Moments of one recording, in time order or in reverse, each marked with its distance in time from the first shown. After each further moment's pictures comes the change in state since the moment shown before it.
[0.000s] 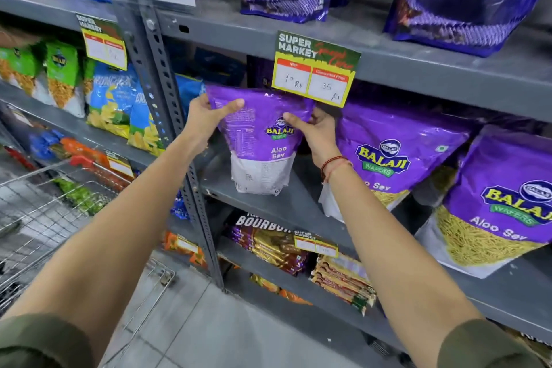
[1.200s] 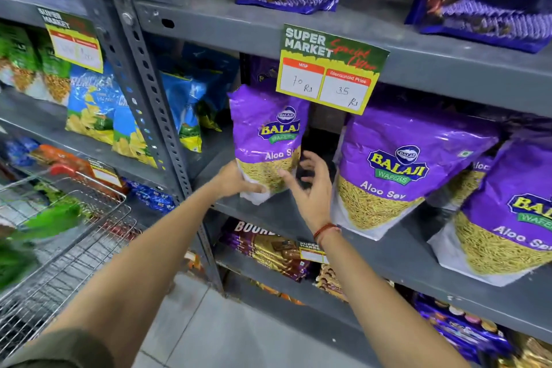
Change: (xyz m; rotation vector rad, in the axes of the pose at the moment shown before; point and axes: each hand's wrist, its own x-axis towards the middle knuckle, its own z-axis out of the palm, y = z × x) left_hand -0.003 -0.134 0.010 0.624 -0.438 -0.220; right_hand -0.066 0.081 -0.004 -0.472 0.224 -0.183
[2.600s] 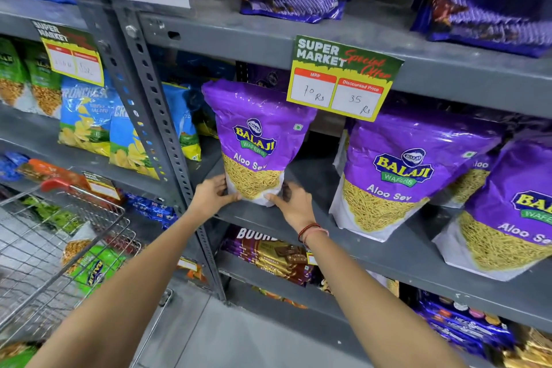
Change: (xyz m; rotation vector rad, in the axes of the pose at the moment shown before) left_hand -0.027 -0.035 -0.023 -0.154 0.134 -0.013; right_hand 0.005 0.032 0.040 -0.279 -0.271 0.301
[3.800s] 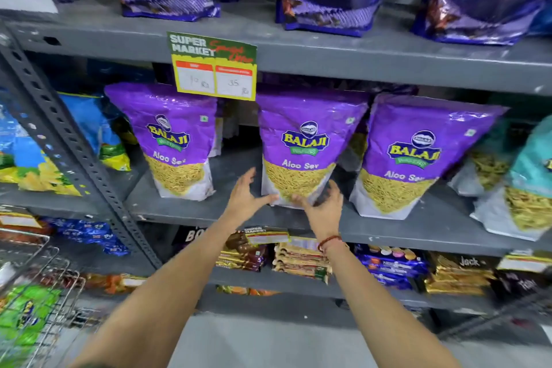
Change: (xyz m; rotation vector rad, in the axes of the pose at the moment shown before) left_hand -0.029 0.082 0.182 0.009 -0.150 0.163; right_hand -0.094 0.078 -0.140 0.157 0.574 0.209
